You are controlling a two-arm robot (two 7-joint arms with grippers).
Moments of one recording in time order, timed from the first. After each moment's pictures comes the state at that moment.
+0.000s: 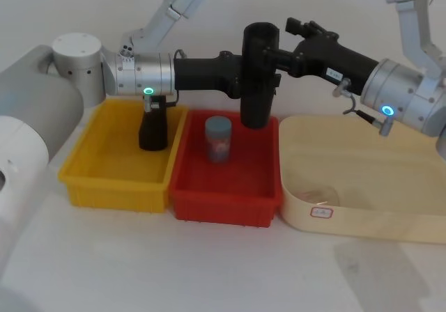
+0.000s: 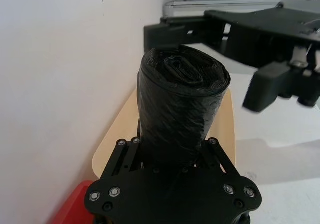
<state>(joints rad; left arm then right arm) -1.24 0.09 0.55 -0.40 -0.46 -0.09 -1.25 0.77 0.28 -0.41 -1.36 0.50 0.31 0.59</state>
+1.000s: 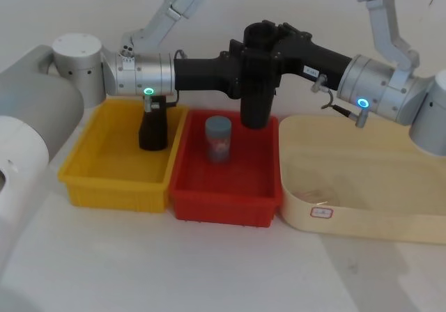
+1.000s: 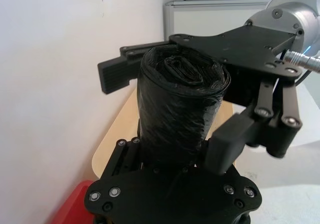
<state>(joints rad) -1.24 0.09 0.55 -0.40 -0.46 -0.09 -1.25 0.89 0.22 -0.48 -1.12 0.52 0.22 0.70</state>
